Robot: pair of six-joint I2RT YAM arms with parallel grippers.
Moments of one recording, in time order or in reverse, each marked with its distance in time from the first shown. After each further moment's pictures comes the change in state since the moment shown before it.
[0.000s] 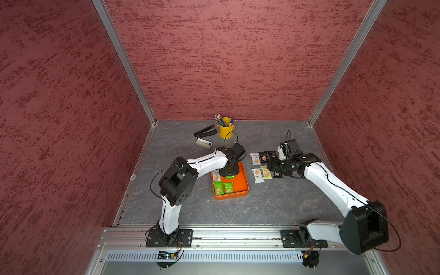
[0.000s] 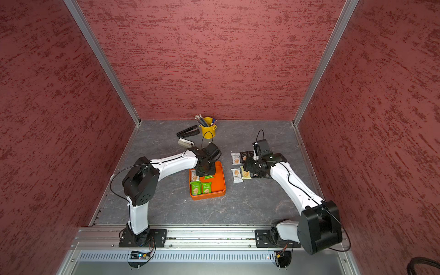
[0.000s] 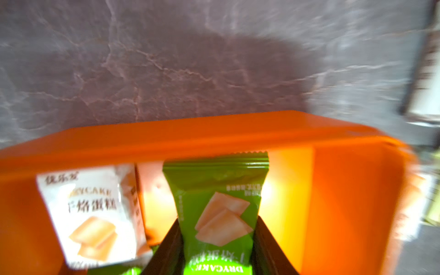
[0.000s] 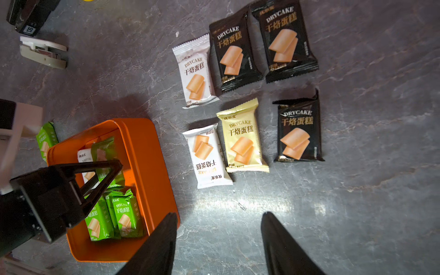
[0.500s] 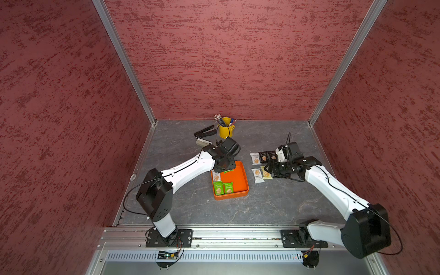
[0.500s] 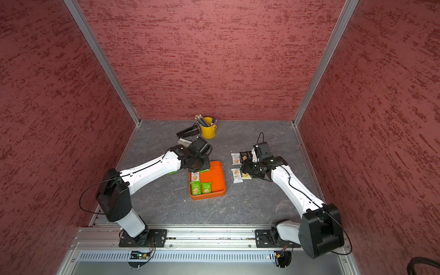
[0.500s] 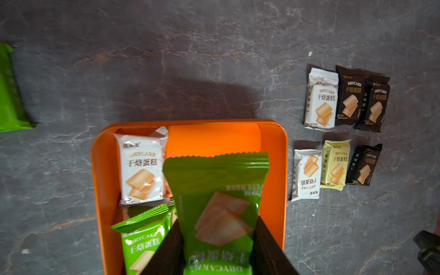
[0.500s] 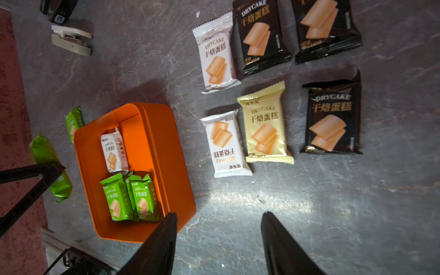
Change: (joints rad) left arm 0.041 -0.274 -0.101 -0.014 -0.044 -0.037; right arm 0.000 -0.013 -0.056 0.075 -0.125 0.034
